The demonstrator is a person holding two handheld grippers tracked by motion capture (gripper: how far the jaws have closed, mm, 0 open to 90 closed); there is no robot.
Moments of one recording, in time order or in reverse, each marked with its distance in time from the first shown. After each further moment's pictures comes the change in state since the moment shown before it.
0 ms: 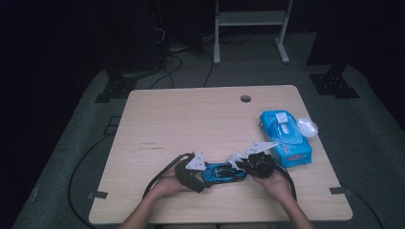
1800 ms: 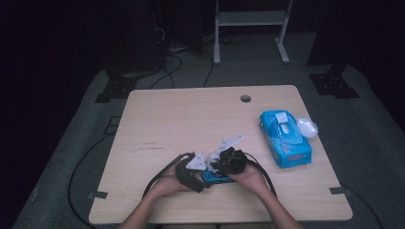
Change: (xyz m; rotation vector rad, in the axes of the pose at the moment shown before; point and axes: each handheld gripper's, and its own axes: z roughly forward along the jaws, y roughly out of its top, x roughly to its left) left arm 0.001 0.001 -0.001 0.015 -0.005 0.009; right arm 0.039 0.051 0.049 0.084 0.128 -0.107
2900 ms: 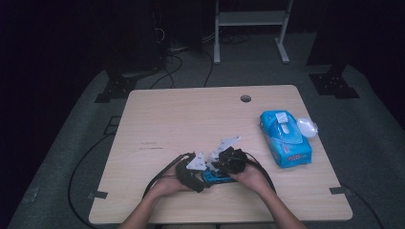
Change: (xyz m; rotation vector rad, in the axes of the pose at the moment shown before) left arm -0.001 0.001 0.001 -0.008 0.003 0.002; right arm 0.005 0.004 -0.002 0.033 -0.046 -0.054
